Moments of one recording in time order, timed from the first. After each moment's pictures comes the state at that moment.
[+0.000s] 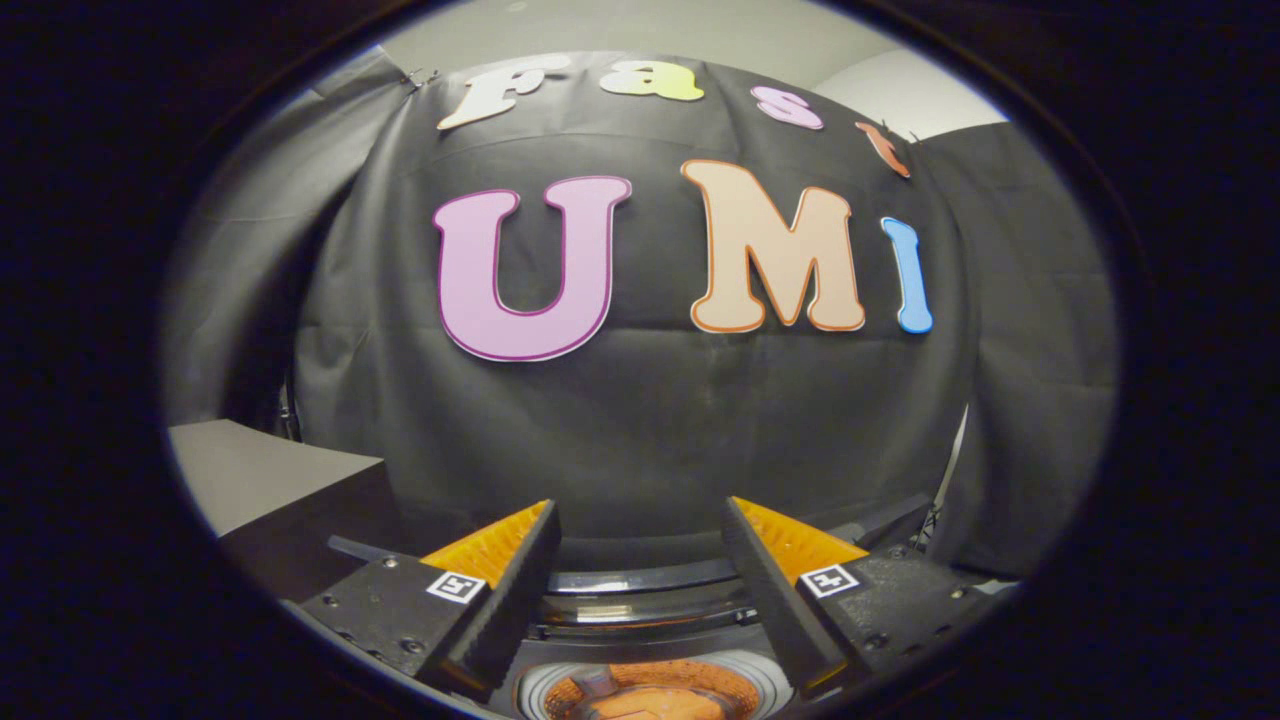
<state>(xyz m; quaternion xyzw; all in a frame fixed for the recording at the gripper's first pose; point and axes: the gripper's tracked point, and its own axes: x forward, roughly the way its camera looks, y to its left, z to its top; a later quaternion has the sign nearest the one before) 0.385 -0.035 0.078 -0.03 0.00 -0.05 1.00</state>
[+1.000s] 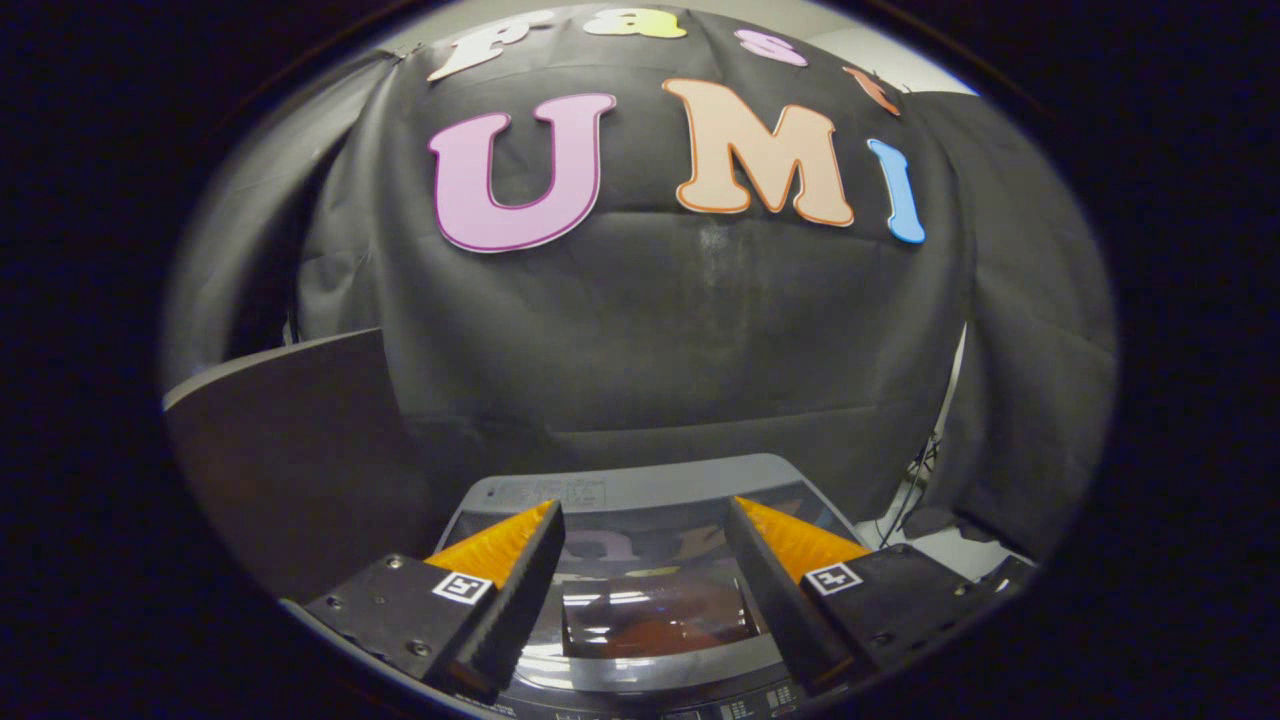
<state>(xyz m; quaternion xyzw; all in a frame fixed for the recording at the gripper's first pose) 0.340 -0.045 -0.033 -0.01 0.13 -0.05 0.99</state>
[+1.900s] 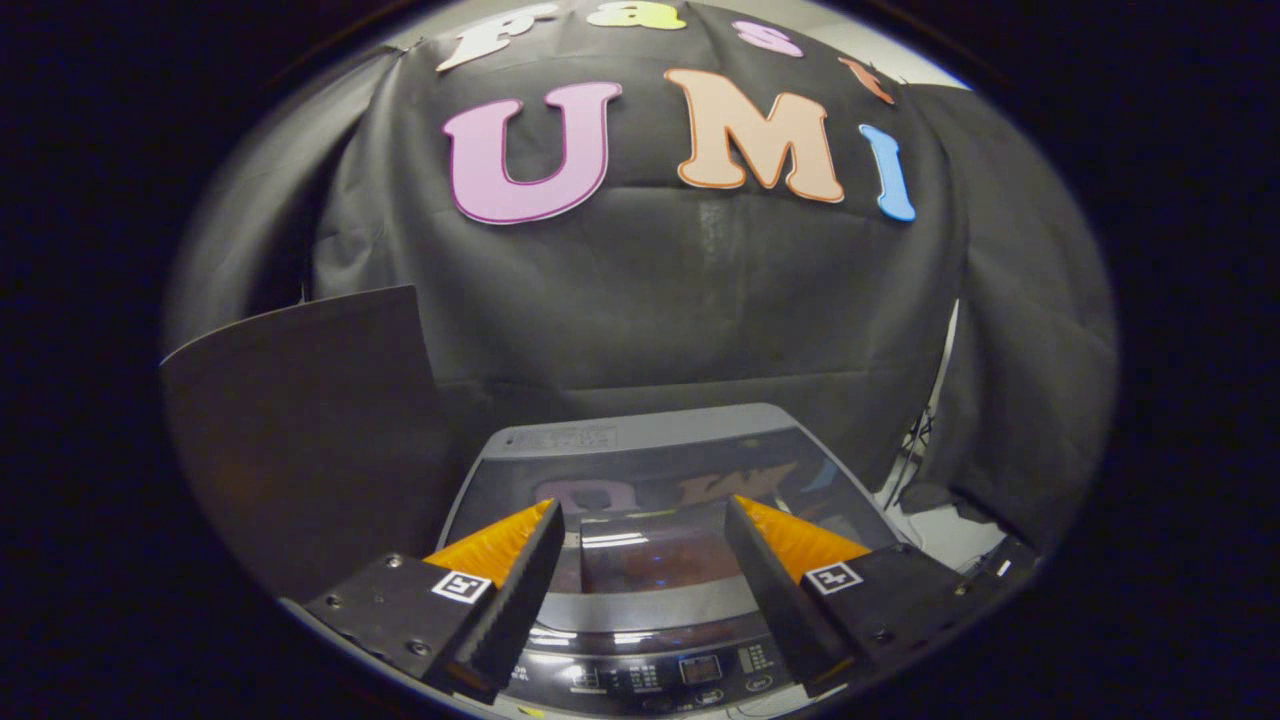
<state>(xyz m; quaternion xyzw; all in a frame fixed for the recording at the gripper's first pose) 0.280 -0.035 -0.048 -0.02 0.15 -0.06 0.99</state>
